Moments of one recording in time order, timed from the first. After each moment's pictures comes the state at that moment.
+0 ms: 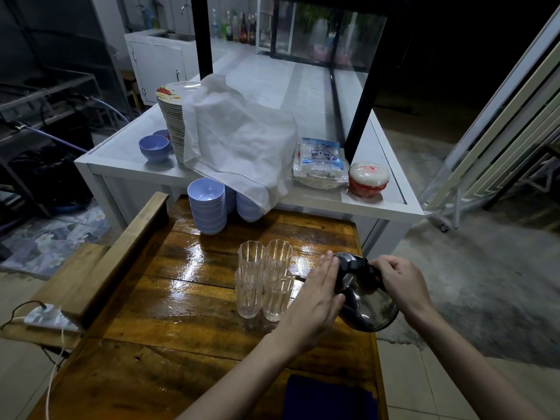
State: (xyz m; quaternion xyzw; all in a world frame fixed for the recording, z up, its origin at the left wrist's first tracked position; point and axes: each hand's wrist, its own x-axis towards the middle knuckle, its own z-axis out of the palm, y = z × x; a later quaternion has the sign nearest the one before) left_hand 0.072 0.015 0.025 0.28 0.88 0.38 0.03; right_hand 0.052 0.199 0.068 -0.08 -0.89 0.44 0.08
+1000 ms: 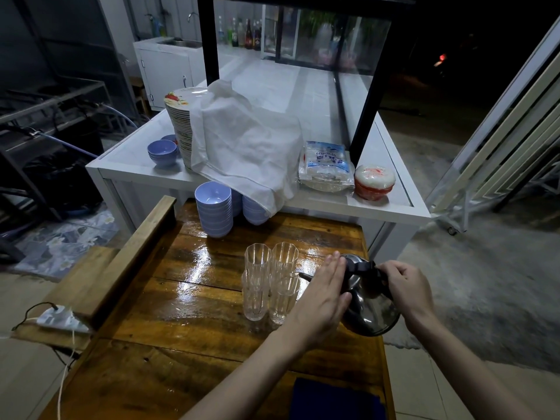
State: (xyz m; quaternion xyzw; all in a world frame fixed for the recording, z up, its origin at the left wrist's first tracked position) left_hand 0.069 0.014 0.036 0.28 0.89 0.37 0.03; right_hand 0.055 0.194 0.061 -0.12 -0.87 0.47 0.11
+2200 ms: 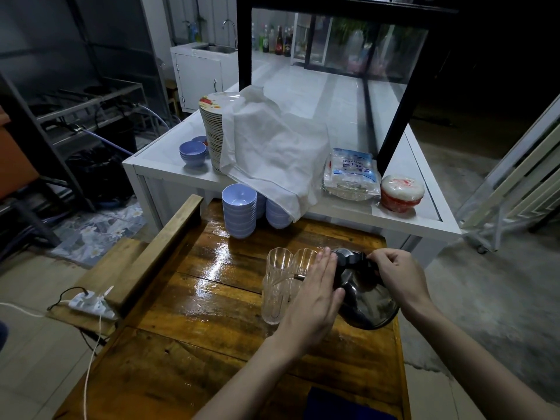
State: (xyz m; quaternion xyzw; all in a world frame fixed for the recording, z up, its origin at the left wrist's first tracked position) left_hand 0.064 -0.024 0.030 0.19 0.89 0.41 -0.03; right_hand 0.017 0.150 0.080 -0.05 -0.90 0.43 0.08
